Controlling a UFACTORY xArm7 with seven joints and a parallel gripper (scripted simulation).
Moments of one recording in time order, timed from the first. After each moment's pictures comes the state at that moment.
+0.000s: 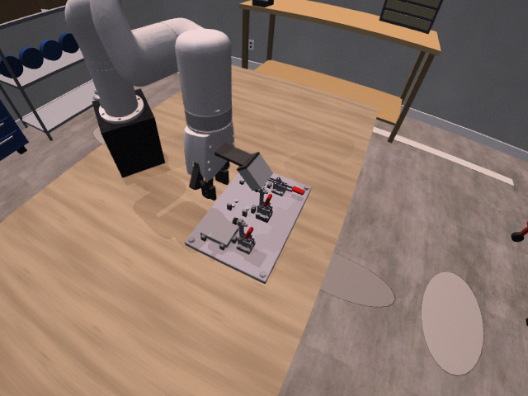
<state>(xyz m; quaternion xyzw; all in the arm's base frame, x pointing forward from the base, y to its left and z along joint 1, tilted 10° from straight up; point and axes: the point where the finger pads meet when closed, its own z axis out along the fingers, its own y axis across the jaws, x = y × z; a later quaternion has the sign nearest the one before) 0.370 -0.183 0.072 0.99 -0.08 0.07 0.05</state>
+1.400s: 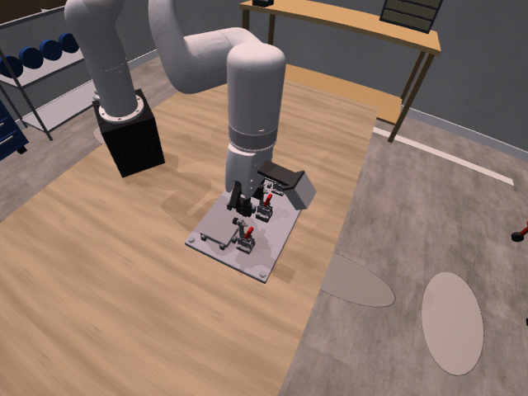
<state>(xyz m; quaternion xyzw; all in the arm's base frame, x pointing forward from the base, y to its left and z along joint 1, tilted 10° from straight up) 0.449 -0.196 0.079 0.99 -0.08 0.07 0.05</state>
